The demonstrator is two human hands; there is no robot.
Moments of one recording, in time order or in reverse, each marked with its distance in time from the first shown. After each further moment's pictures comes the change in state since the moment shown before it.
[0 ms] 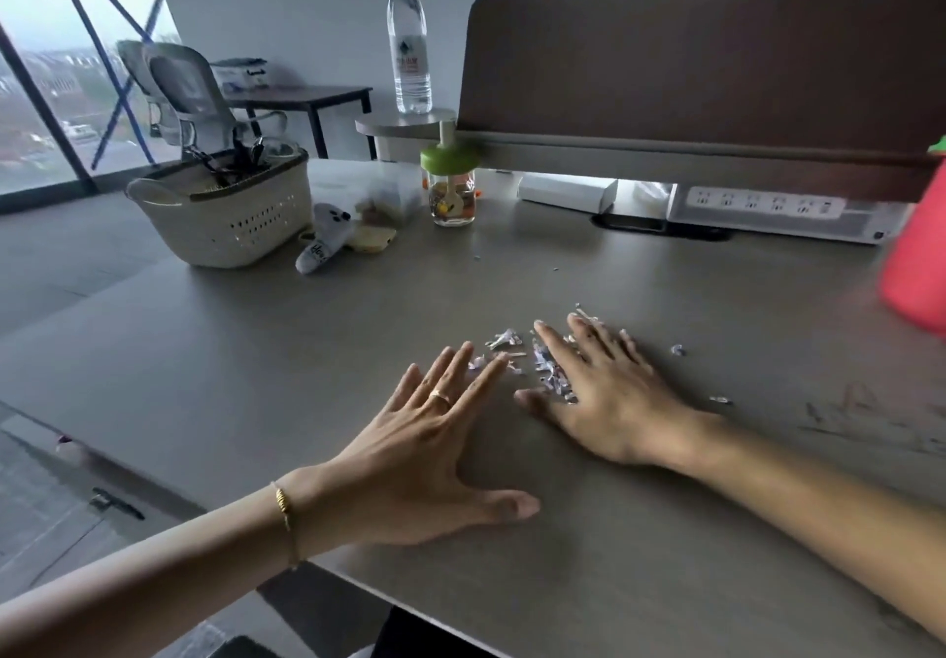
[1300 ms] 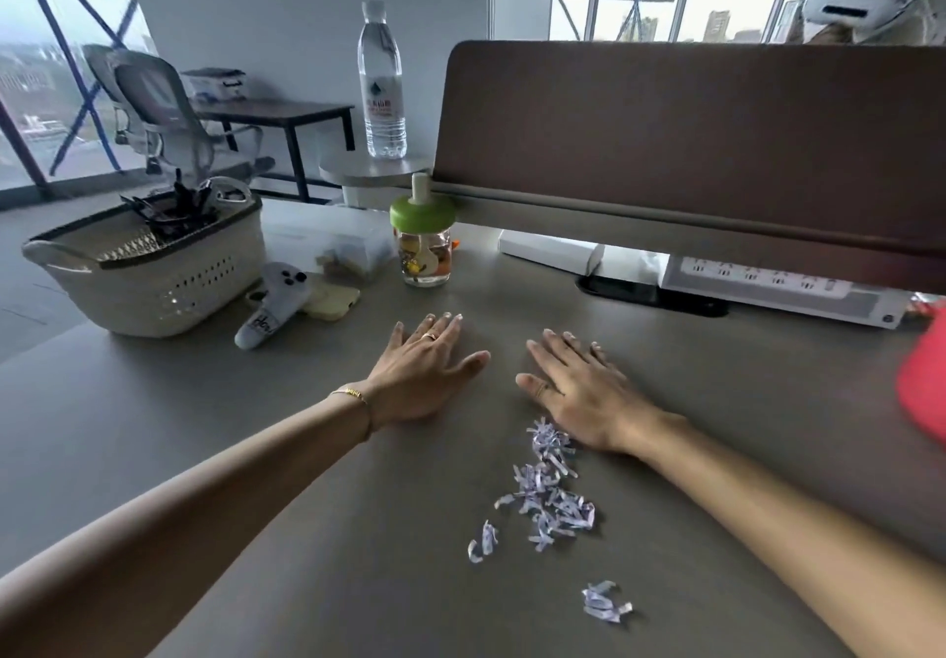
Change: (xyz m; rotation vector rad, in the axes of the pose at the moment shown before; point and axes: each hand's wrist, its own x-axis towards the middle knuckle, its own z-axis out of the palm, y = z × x) left_hand 0.221 -0.095 -0.017 -0.102 0.070 -0.172; right_hand 0.134 0.066 -0.024 0.033 -0.007 0.009
